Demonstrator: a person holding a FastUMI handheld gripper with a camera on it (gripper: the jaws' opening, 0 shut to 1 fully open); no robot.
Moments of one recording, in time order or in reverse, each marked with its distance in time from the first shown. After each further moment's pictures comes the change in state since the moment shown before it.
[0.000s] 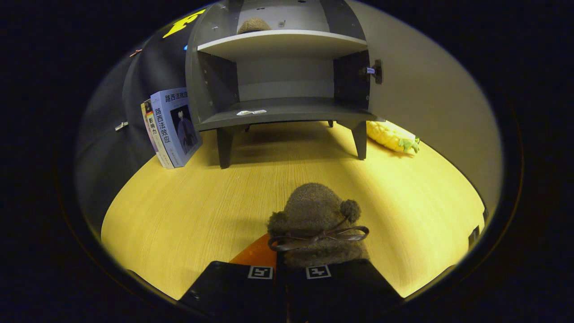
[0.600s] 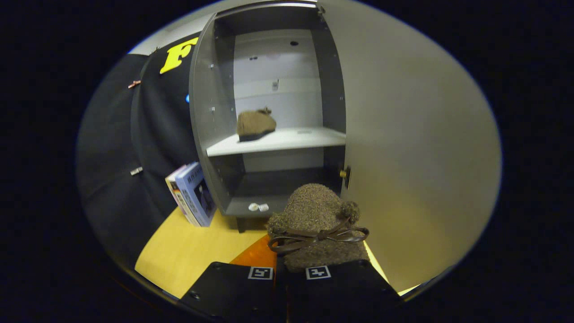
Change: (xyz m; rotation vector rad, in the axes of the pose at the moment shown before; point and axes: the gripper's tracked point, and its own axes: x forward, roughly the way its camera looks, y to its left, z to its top) arm -0.136 -0.012 0.207 0.042 -0.231 0.023
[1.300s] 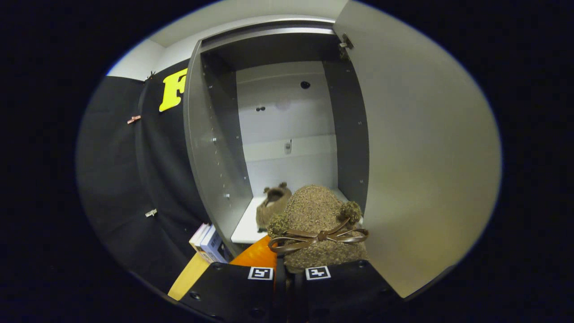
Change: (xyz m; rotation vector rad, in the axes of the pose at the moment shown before) arm 0.027 0.039 0.201 0.027 -0.152 0.072
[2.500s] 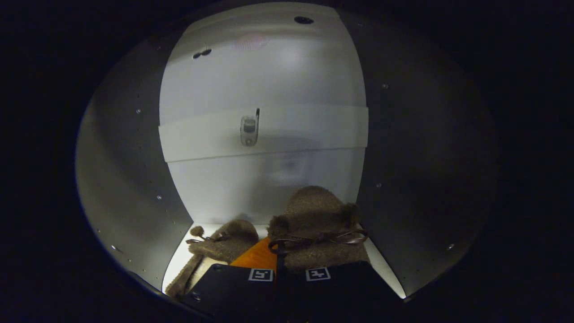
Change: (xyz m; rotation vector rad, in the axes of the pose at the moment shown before) arm 0.311 -0.052 -0.040 -0.054 0.168 -0.125
